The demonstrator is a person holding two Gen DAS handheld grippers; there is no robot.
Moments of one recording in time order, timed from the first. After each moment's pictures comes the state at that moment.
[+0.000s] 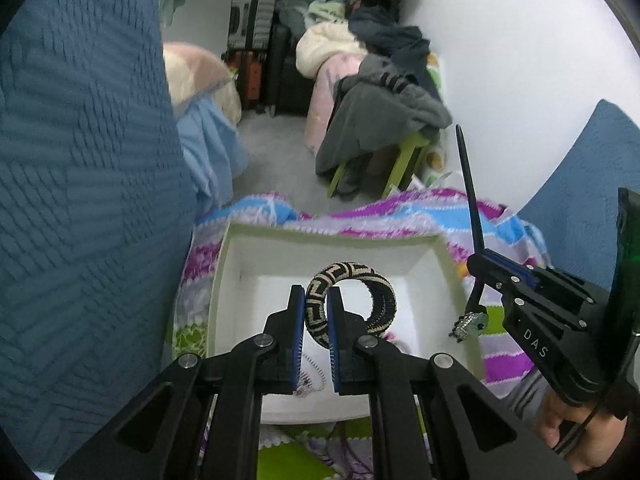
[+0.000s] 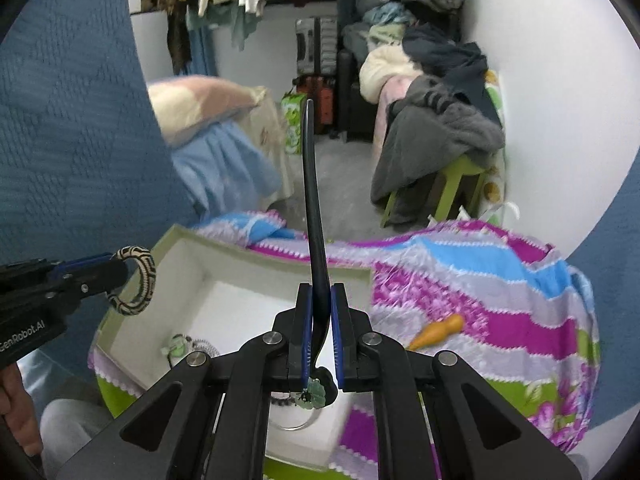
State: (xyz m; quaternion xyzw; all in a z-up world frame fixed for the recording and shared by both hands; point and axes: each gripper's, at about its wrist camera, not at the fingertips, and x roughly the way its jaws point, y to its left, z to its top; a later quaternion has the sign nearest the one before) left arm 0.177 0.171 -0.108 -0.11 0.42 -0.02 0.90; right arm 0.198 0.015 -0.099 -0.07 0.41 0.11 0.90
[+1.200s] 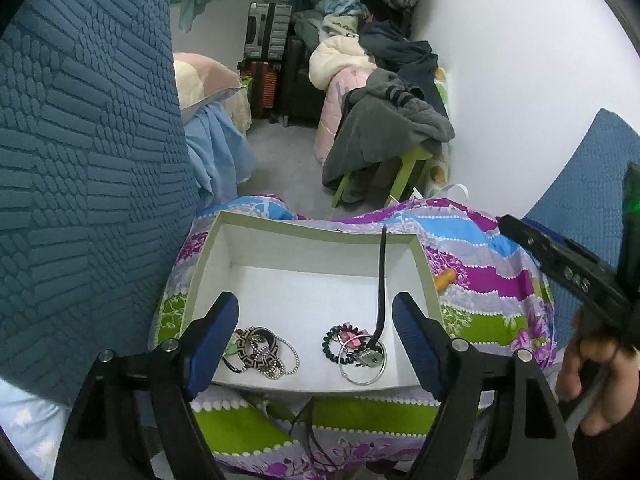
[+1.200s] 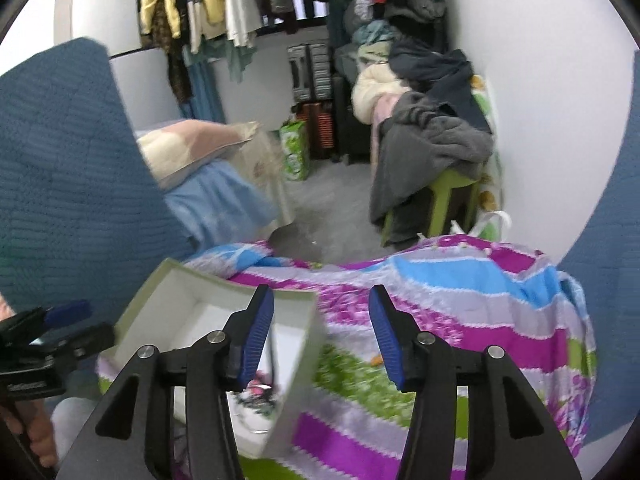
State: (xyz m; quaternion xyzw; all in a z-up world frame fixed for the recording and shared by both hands) left arm 0.140 0.126 -0.083 -0.12 0.39 0.02 0.91; right arm 0.203 -0.067 -0.063 -0.02 0.37 0.13 0.92
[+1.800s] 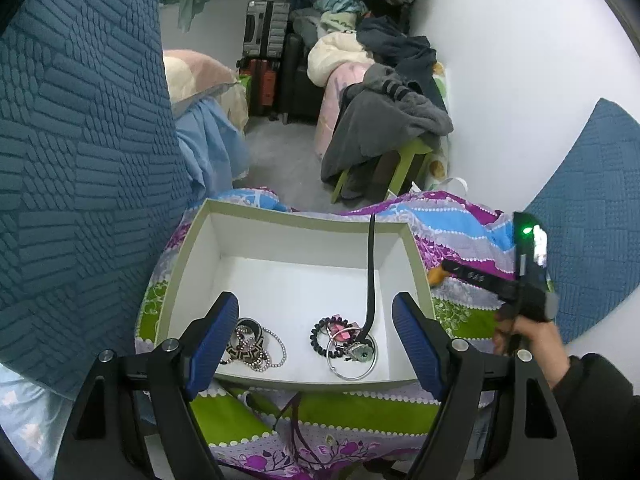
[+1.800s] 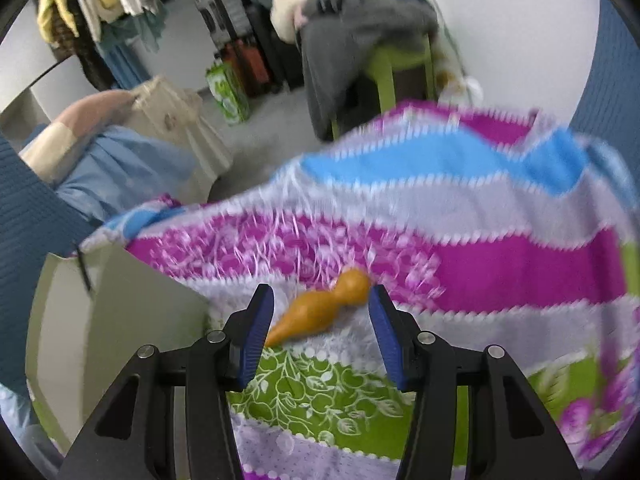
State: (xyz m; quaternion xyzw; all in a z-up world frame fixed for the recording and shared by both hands) left arm 0.141 0.110 -0.094 -0.12 0.40 0.02 0.91; right arm 0.279 -0.156 -0.213 0.09 0.50 0.06 0.86
